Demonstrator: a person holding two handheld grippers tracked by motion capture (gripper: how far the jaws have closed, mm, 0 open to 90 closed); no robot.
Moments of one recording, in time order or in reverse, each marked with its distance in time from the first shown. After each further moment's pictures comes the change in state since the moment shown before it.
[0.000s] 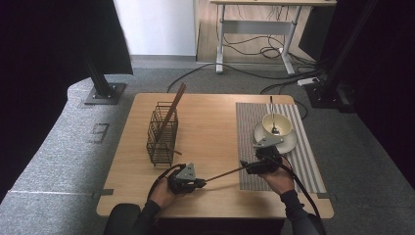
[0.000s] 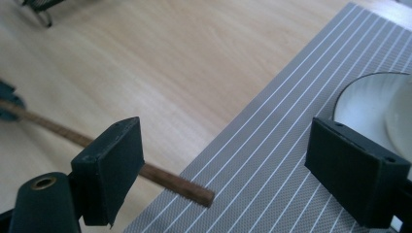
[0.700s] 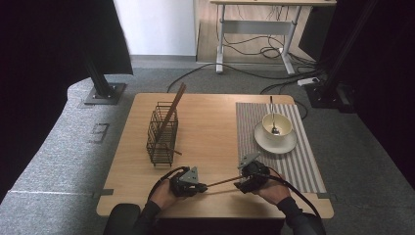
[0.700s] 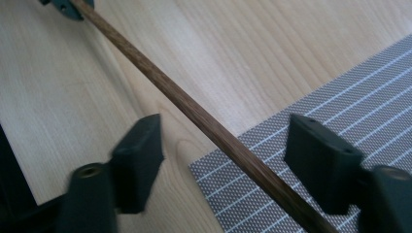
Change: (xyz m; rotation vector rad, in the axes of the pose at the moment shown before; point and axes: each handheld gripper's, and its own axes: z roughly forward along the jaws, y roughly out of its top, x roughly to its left) left arm -0.007 0.004 0.005 0.058 -0.053 0.038; right arm 0.042 -0.016 0.022 0.236 0.170 -0.244
